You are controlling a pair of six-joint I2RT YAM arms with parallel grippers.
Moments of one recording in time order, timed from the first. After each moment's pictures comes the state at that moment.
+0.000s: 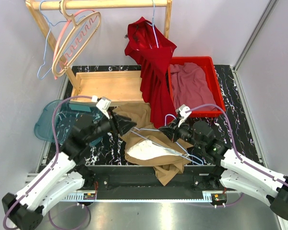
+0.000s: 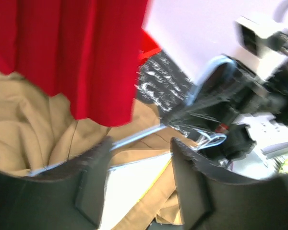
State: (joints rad) left arm -0.58 0.72 0.63 -0.01 0.39 -0.53; right arm 0.82 0.81 0.51 0.16 -0.11 0.29
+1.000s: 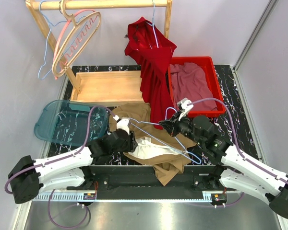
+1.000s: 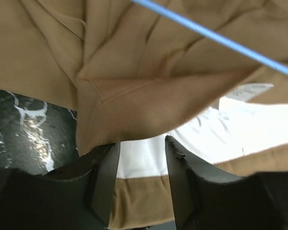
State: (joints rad) left arm -0.97 0.97 0.48 -0.26 -0.25 -0.69; right arm 0.82 0.86 0.63 0.08 -0.04 0.34
